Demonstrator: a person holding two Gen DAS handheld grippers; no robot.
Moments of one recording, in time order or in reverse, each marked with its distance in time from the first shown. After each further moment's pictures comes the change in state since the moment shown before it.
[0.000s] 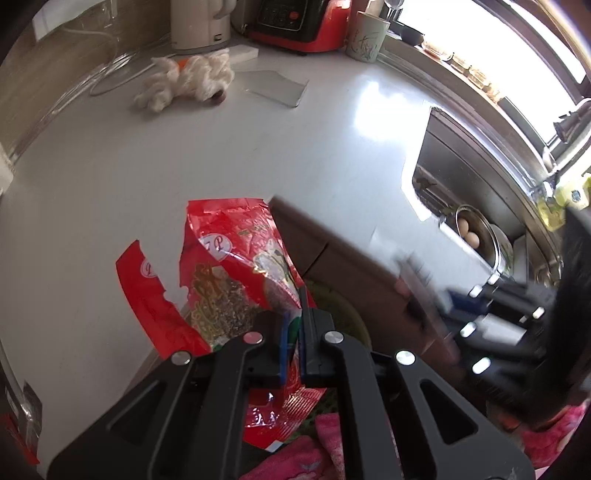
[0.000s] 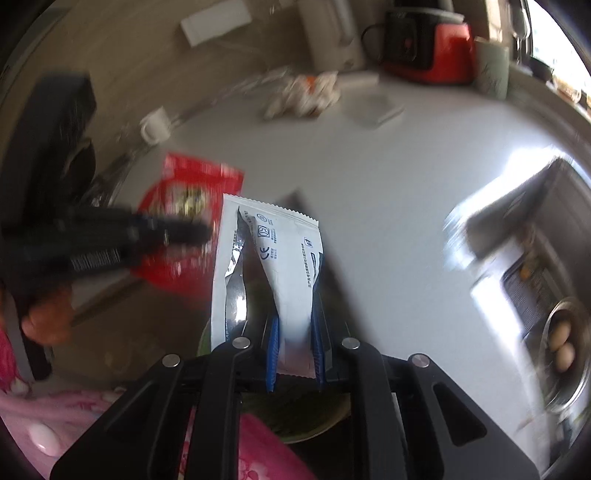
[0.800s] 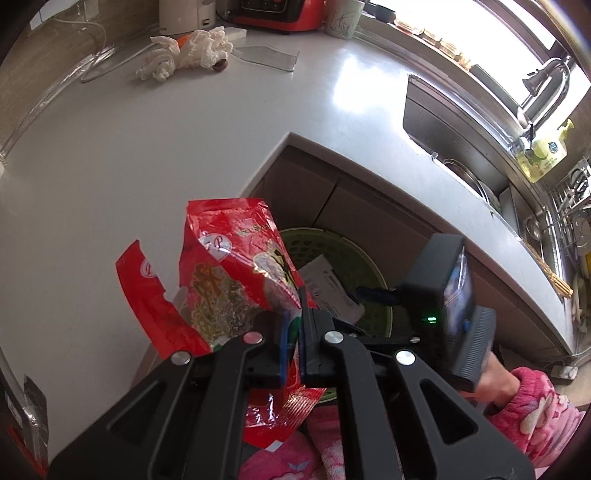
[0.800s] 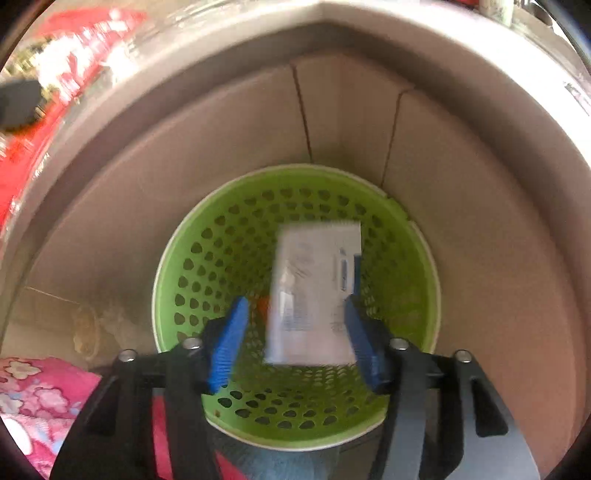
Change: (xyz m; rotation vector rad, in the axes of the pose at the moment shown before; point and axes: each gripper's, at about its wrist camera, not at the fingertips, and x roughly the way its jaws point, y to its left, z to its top) left arm -0.006 0.038 -0.051 0.108 0.040 -0.074; right arm 0.119 0.049 -0.067 0.068 0.166 -0.168
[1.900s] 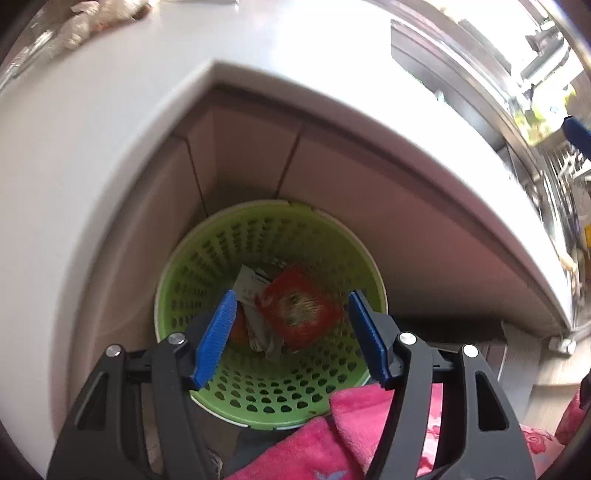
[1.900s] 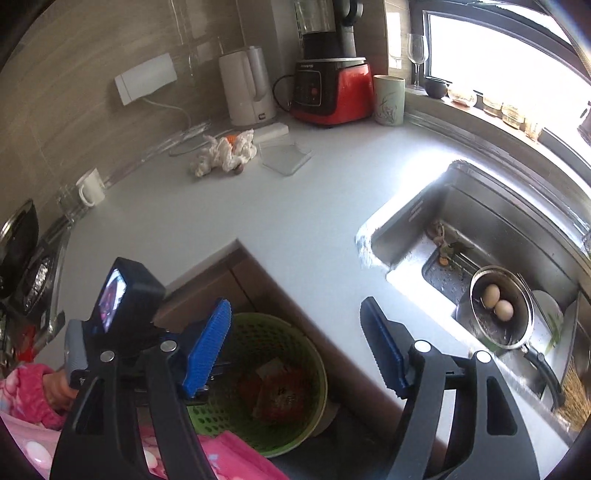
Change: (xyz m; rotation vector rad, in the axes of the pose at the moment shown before) left arm 0.095 -0.028 0.019 0.062 0.141 -0.080; right arm -0.192 -0.058 0.042 0.158 -0.368 -0.135
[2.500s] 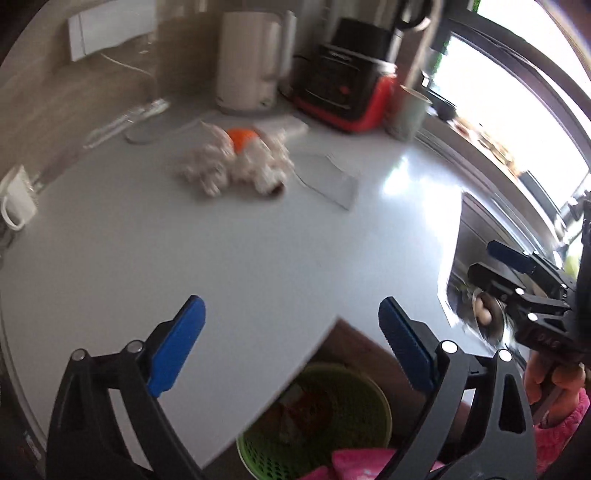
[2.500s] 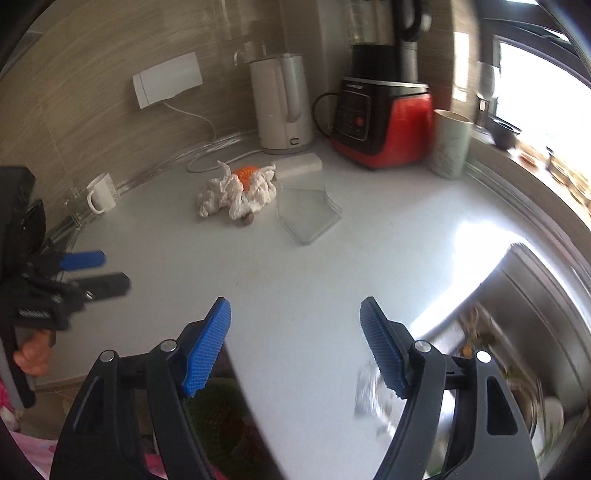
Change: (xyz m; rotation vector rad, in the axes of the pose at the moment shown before) left arm -0.137 0.060 0.089 -0.256 -0.388 0.214; right arm 0.090 -0.017 0.120 -0.191 -0.011 0.141
